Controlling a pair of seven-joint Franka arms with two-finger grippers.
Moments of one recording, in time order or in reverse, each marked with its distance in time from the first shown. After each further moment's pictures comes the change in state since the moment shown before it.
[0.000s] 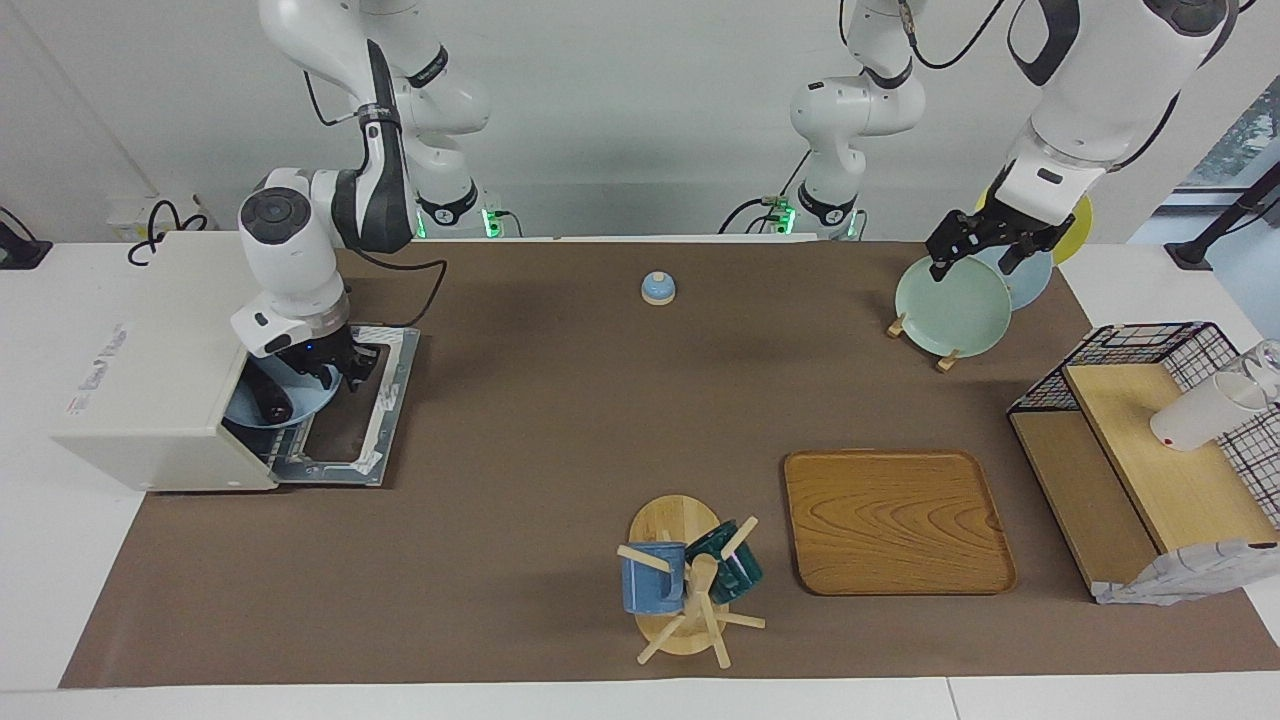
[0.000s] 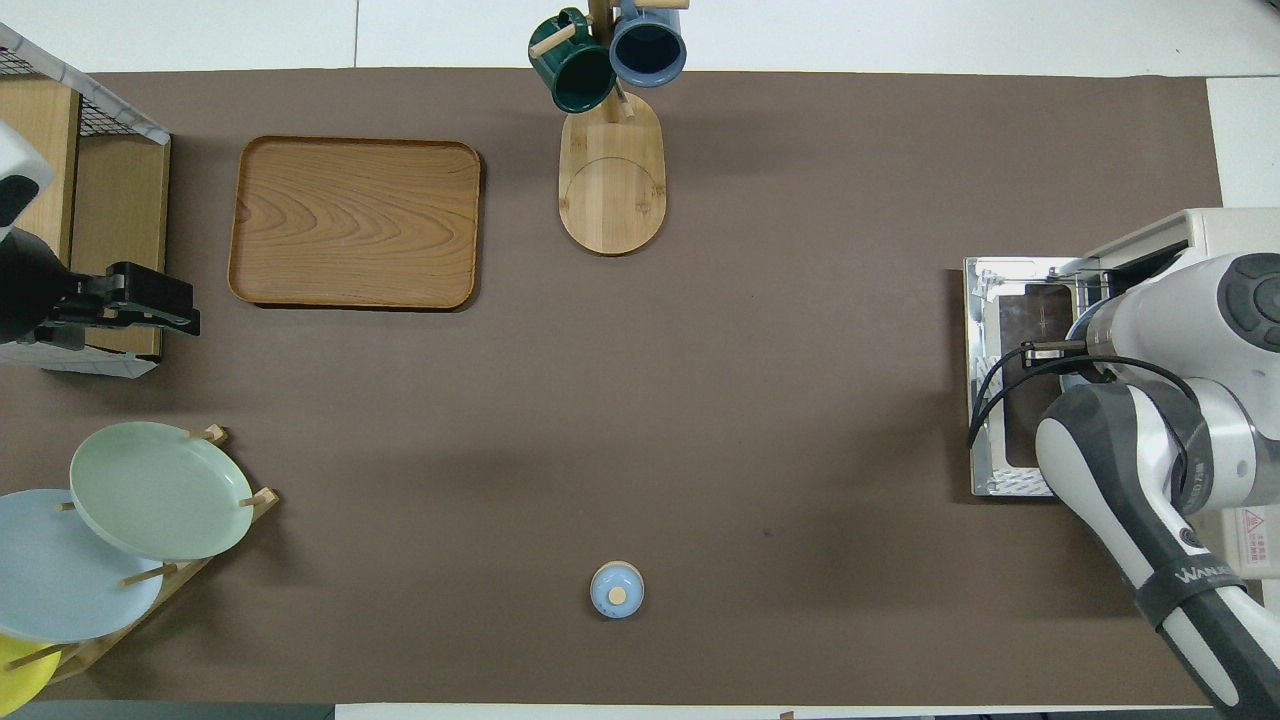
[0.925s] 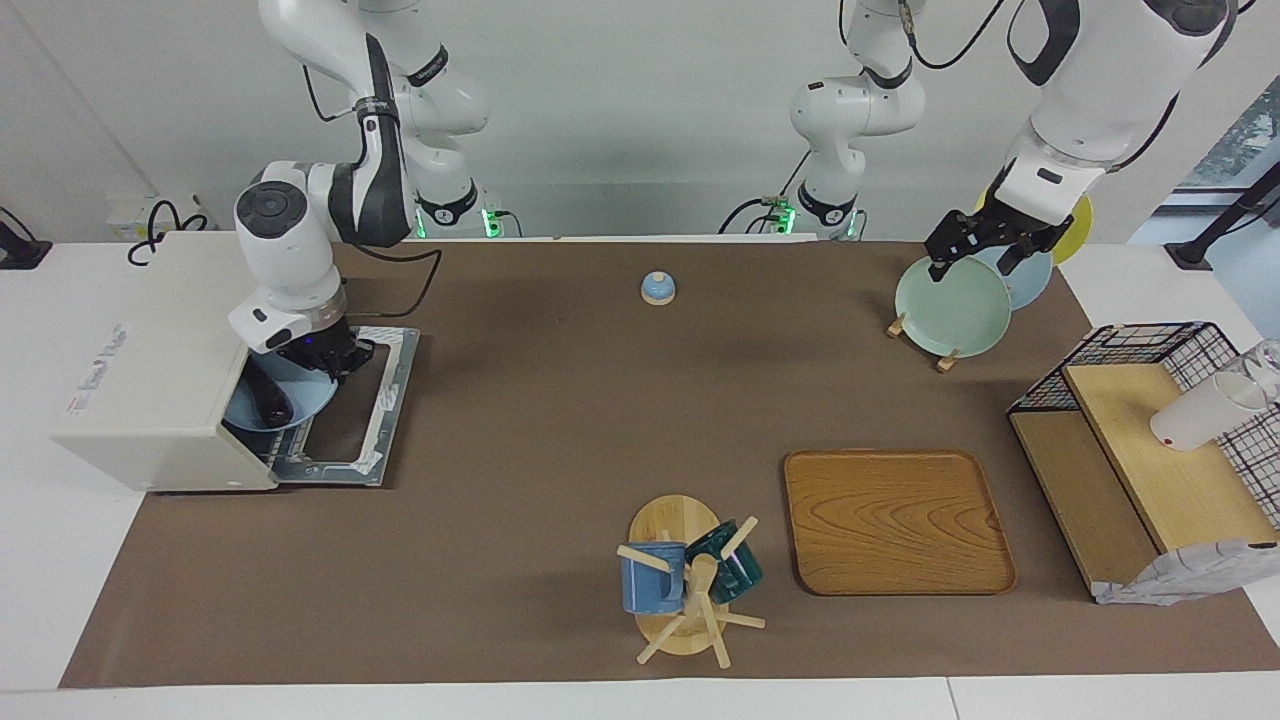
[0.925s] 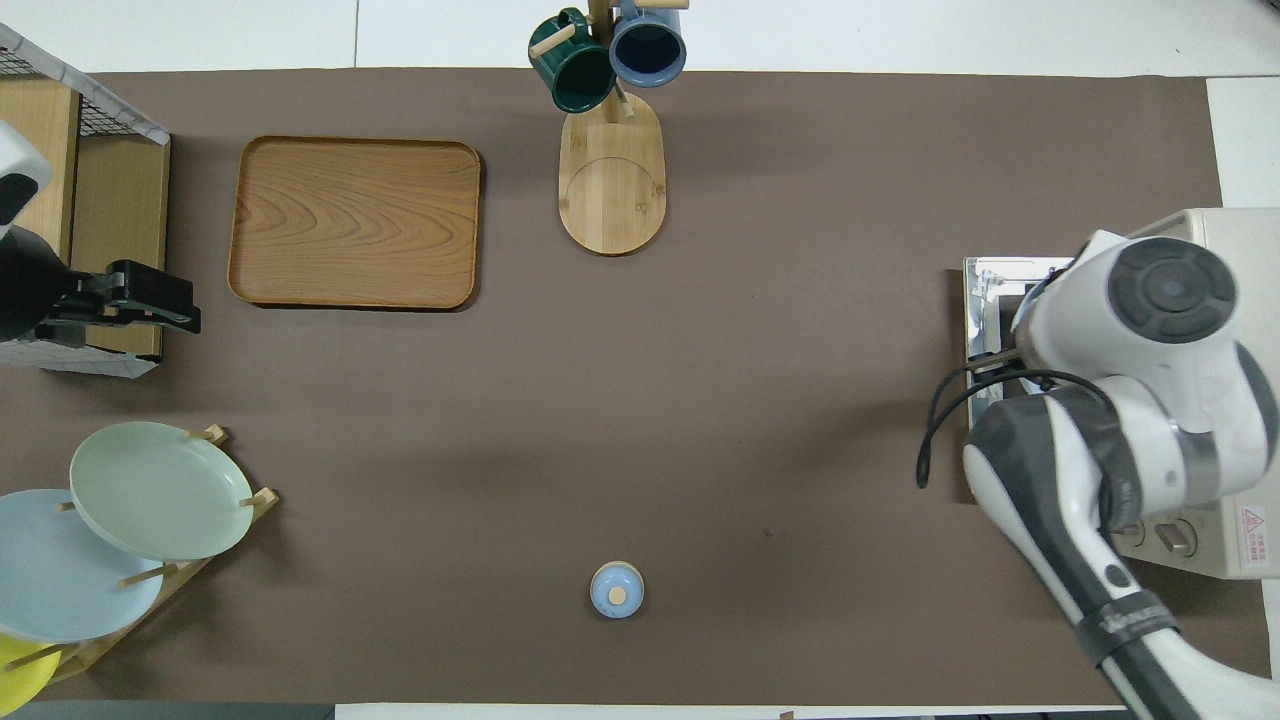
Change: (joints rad) left arm 0.000 0.000 0.000 0.000 -0.001 0.007 0.000; right arm 0.197 -0.021 0.031 0.074 -0.088 -0.162 -0.022
